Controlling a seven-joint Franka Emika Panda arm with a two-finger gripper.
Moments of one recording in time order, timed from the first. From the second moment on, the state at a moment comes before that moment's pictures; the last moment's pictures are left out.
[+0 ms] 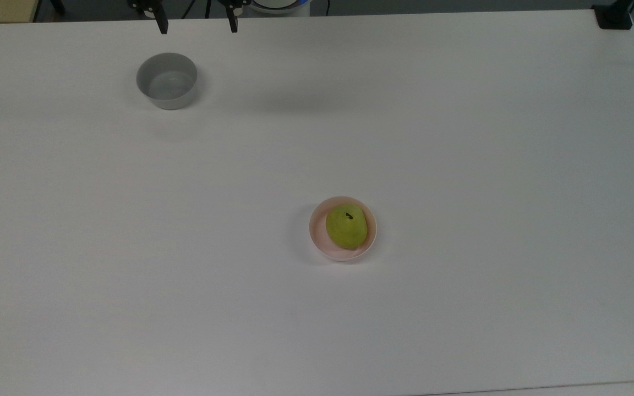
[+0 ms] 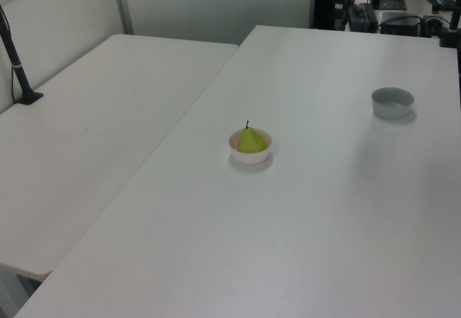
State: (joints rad) arm 0.03 0.01 -0.12 -1.59 0.04 1.68 -0.13
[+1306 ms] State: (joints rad) arm 0.03 0.02 -0.12 -1.60 0.04 1.68 -0.47
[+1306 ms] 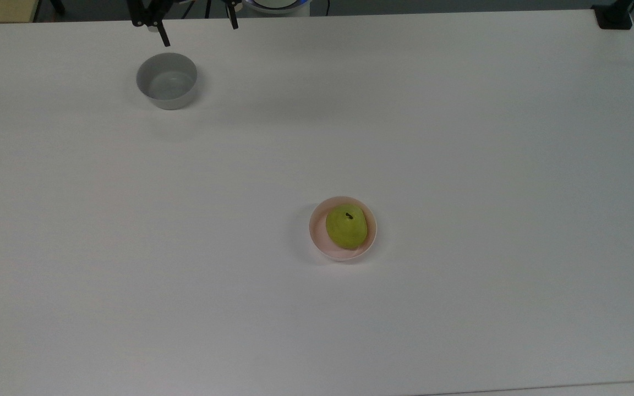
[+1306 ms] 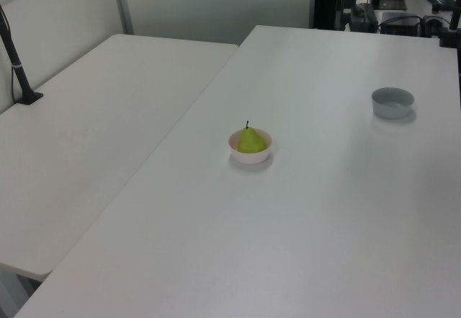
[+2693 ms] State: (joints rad) arm 0.24 0.25 -0.10 -1.60 0.05 1.97 -0.07
